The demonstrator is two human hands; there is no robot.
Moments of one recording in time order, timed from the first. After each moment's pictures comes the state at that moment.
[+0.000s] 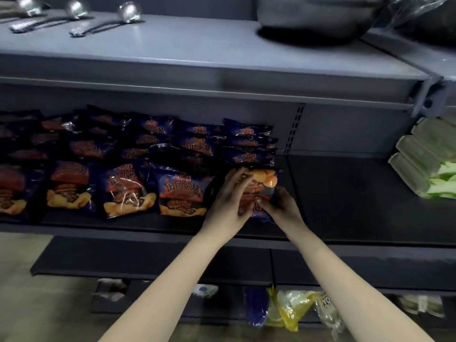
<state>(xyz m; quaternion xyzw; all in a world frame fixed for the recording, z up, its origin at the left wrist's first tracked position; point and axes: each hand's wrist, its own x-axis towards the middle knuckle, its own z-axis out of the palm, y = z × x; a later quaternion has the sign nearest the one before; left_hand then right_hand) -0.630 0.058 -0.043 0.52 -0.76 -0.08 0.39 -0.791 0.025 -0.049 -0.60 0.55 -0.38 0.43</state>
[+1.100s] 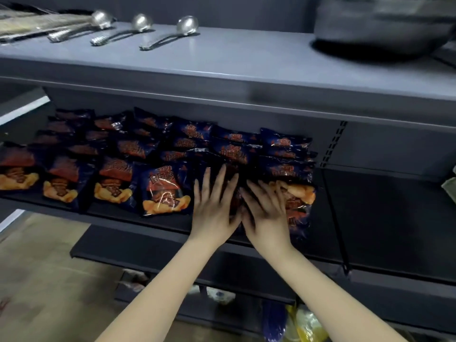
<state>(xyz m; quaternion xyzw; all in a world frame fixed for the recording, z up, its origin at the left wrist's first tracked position) -0.549 0.070 -0.045 0.67 -0.69 0.12 0.23 -0.691 0.047 -0.045 -0.82 0.36 -0.43 -0.05</state>
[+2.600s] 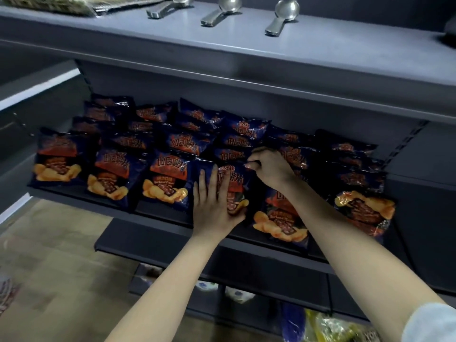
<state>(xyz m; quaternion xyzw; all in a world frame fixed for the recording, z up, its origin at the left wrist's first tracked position) -0.409 0.069 -0.087 0.75 -0.62 0.06 0.21 -0.532 -0.039 0.020 -0.86 0.45 -0.16 0.16</state>
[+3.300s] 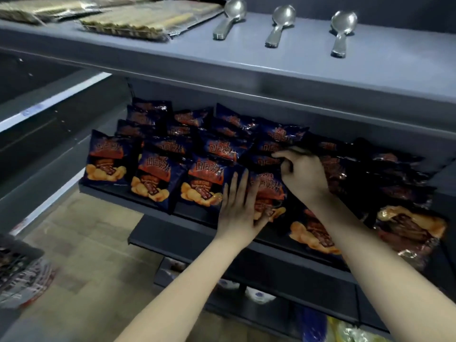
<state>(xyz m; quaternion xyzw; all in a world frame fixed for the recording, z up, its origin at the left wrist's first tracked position) -0.381 0.091 -0.064 0.70 -0.67 0.07 0.24 -0.508 -0.013 0.032 -0.85 0.40 -0.34 0.05</state>
